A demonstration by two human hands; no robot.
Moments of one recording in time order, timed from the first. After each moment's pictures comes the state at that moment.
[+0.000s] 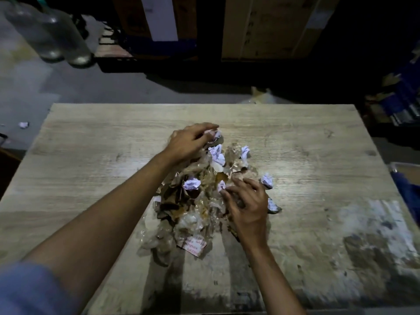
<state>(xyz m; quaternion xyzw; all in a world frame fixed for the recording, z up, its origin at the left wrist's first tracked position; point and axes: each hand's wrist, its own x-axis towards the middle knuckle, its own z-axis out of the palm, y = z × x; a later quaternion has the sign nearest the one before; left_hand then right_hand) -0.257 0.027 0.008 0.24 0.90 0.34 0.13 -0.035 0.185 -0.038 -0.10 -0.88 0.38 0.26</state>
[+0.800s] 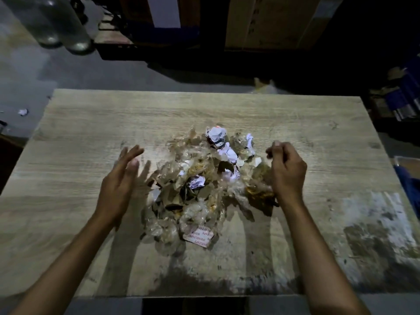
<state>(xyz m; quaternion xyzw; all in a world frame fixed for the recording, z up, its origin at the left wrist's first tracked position) -0.111 -0.130 0.011 0.01 0.86 0.52 0.02 -0.080 0.249 0.017 -0.23 -0.82 0.46 0.24</state>
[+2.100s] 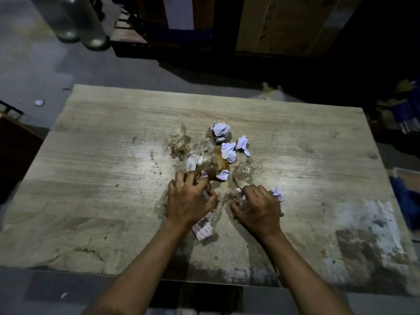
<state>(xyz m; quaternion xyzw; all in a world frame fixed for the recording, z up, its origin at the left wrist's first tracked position) -0.059 0.002 -0.020 0.13 0.98 0.12 -0.04 -0.007 0.215 -0.031 0.01 -0.98 0.15 0.14</state>
